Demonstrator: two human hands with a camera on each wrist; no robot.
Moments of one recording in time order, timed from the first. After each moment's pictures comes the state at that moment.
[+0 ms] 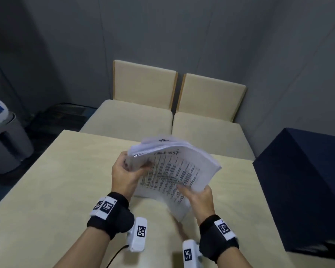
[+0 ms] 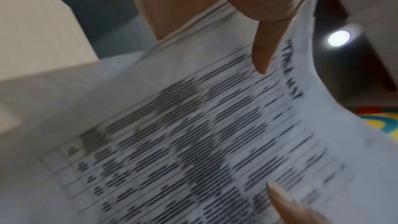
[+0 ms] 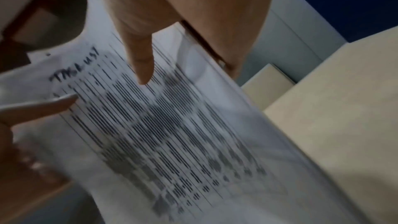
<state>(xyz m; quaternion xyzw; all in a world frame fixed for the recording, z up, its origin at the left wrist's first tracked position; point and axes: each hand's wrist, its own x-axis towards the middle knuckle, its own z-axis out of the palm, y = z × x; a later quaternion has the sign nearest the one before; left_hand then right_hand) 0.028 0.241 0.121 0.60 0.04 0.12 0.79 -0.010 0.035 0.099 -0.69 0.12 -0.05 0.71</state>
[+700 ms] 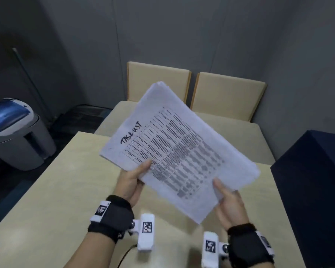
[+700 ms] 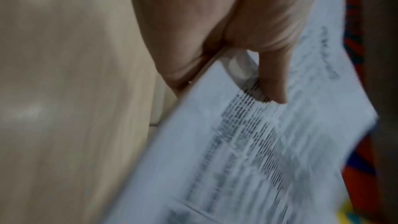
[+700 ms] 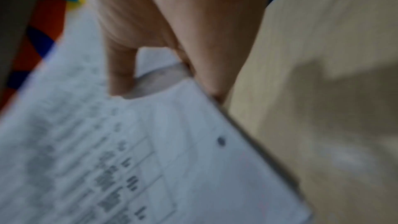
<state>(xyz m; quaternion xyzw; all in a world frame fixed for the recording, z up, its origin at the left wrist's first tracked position) 0.041 0.241 0.118 0.43 0.09 0.00 0.90 0.002 -0.017 0.110 -0.48 0.13 0.00 0.87</state>
